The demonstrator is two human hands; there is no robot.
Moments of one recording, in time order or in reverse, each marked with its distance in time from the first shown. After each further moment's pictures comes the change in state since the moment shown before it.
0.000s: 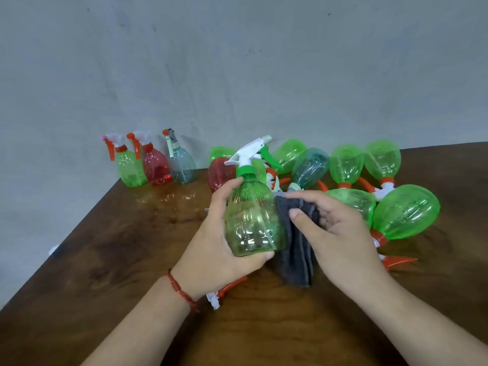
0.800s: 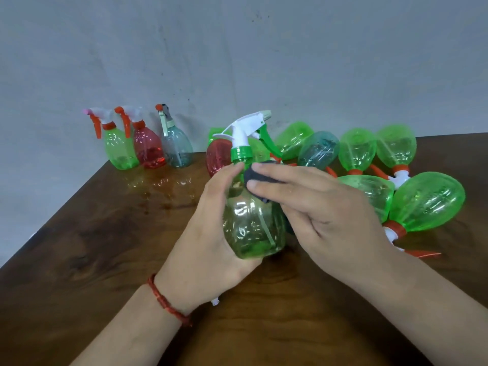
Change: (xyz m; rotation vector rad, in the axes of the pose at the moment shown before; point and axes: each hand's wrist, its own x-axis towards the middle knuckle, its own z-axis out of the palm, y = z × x) left_hand -0.009 -0.010 0.000 0.164 0.085 0.107; right_hand 0.016 -0.009 0.018 -0.610 -0.178 -0.691
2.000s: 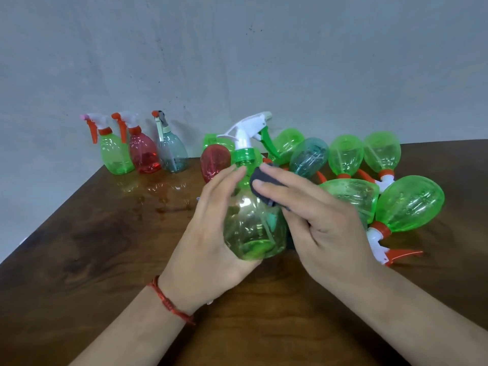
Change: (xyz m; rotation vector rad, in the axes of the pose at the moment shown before) left_hand -0.001 0.006 0.009 0.122 0.097 0.142; right_hand -0.019 -0.007 0.004 0.139 0.115 0.111
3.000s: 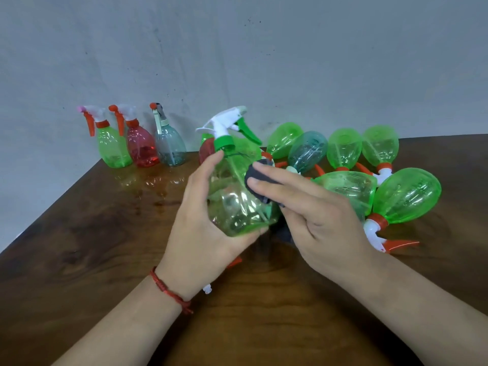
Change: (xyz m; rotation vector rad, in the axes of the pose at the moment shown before) left_hand -0.005 -0.005 0.000 -0.192 0.077 -0.236; right_hand -0.004 0.008 -0.001 -0.008 -0.092 -0.060
